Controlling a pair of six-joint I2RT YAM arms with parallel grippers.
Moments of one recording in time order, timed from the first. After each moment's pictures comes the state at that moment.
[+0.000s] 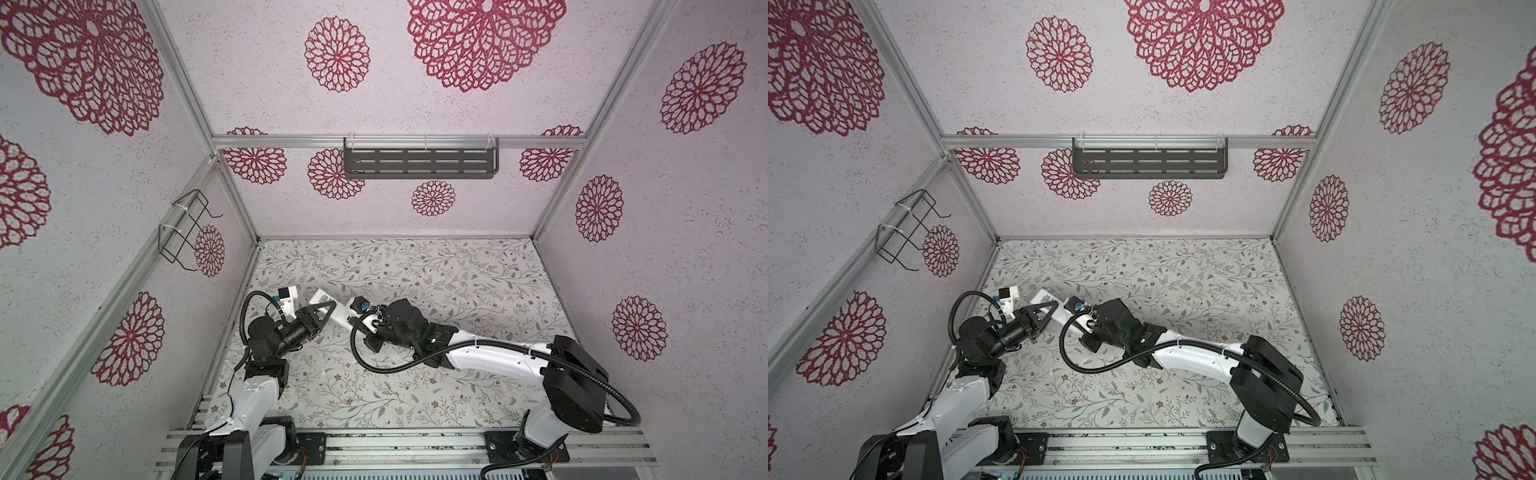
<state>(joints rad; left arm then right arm) 0.05 1.03 0.29 0.73 0.85 -1.21 1.08 1.64 1.08 0.17 -0.04 -0.10</state>
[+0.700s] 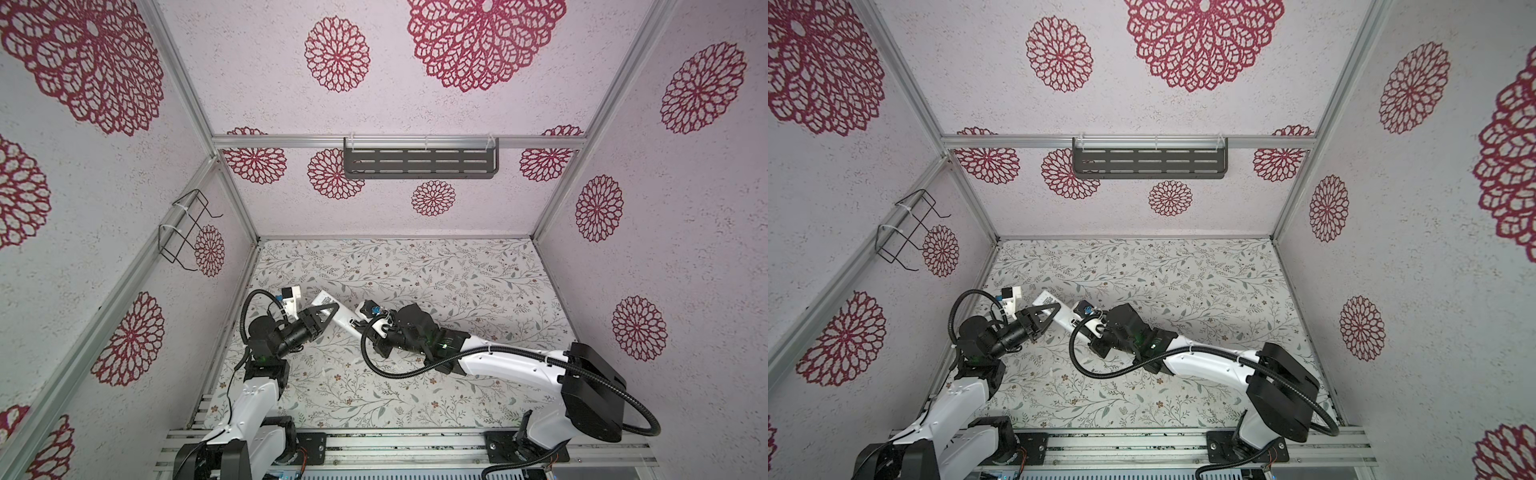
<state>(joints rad) 0.03 0.99 0.31 0.65 0.88 -1.15 1.06 1.51 0.98 0.16 -0.05 -0.06</state>
